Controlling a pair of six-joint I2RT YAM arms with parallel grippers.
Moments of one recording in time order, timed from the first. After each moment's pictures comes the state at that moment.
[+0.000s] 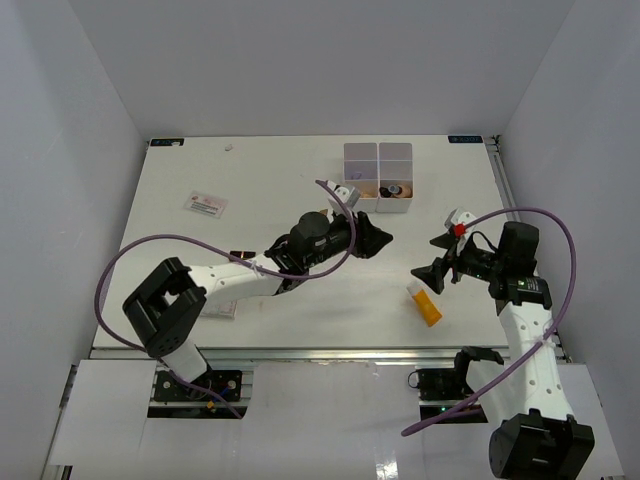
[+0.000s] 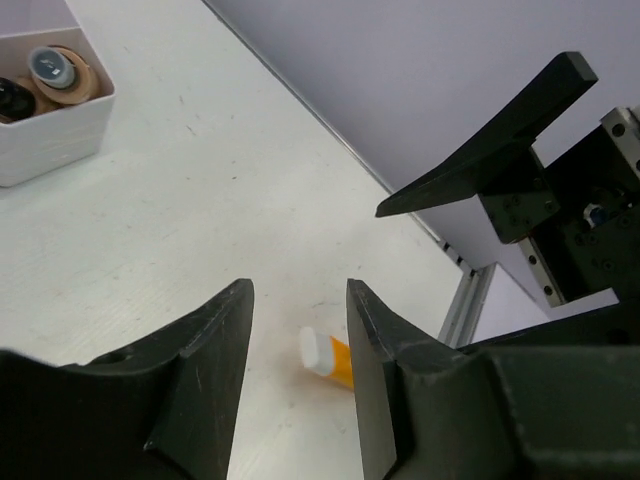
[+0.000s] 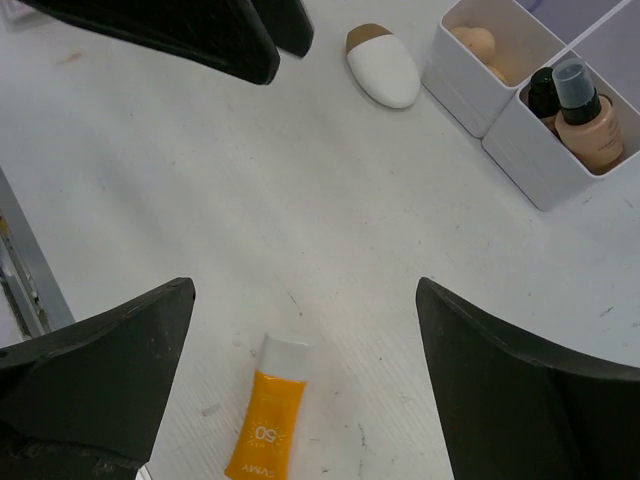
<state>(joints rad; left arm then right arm) -0.92 1.63 0.96 0.61 0.11 -0.52 -0.12 0.79 0.66 -0.50 -1.02 -0.60</state>
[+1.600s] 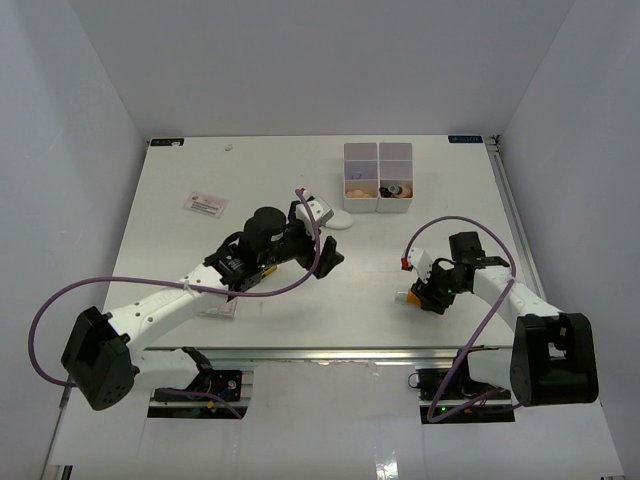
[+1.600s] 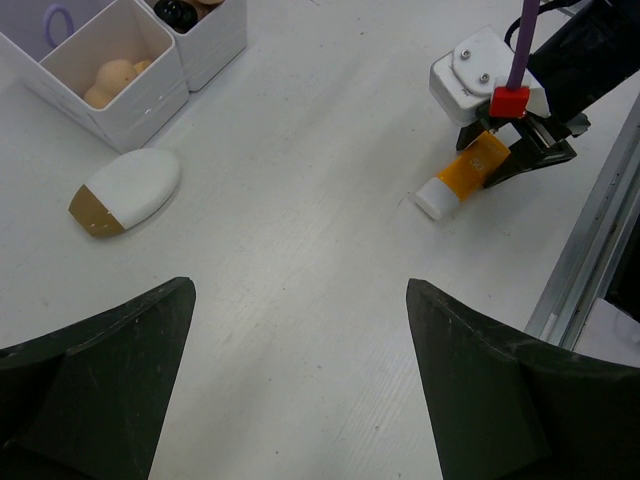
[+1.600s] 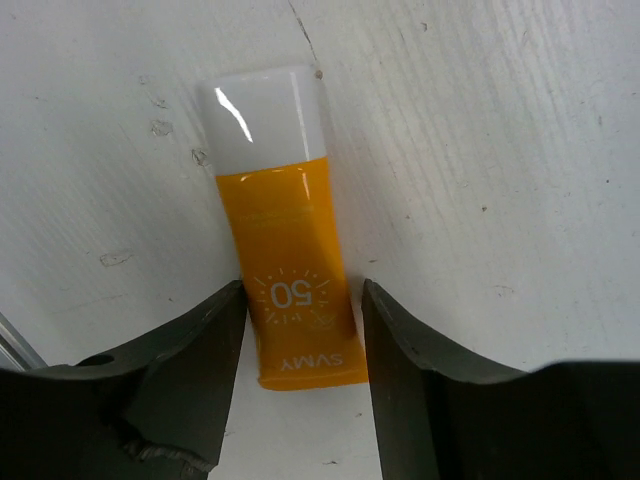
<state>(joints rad) -0.78 1.22 0.87 0.02 0.22 0.00 0.11 1.23 0.56 -0.60 -0.46 -0.98</state>
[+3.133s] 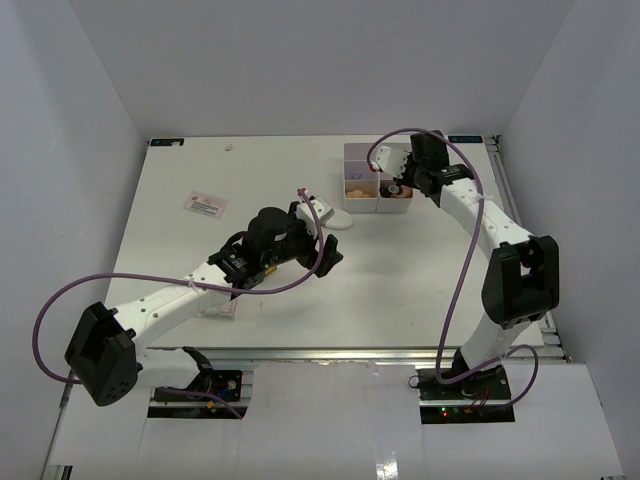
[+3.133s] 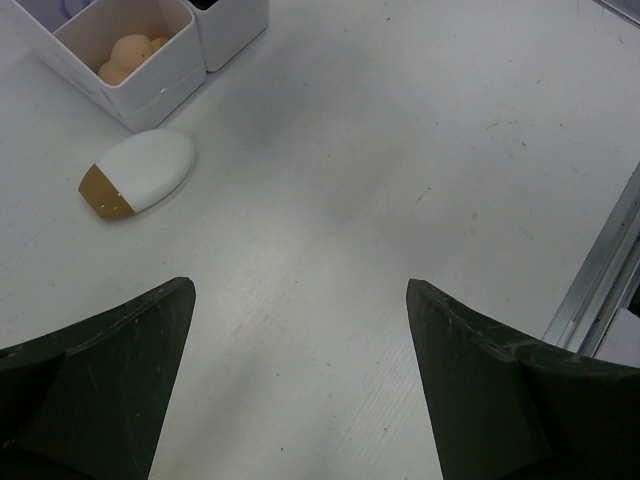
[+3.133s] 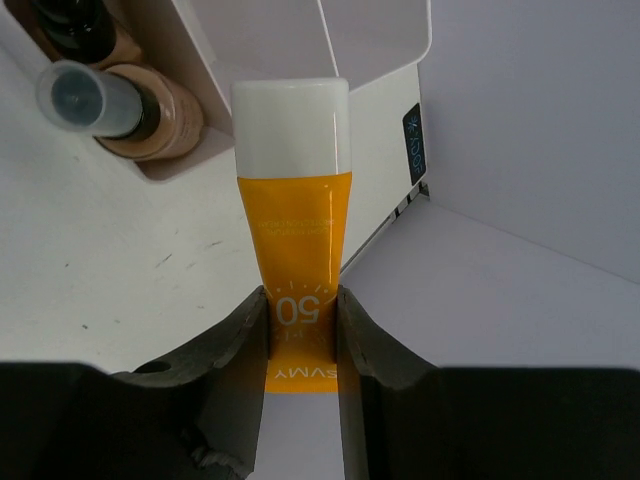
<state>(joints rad) -0.78 1.25 0.87 0.02 0.17 -0.01 0.31 1.68 1.41 -0.45 0.19 -1.09</state>
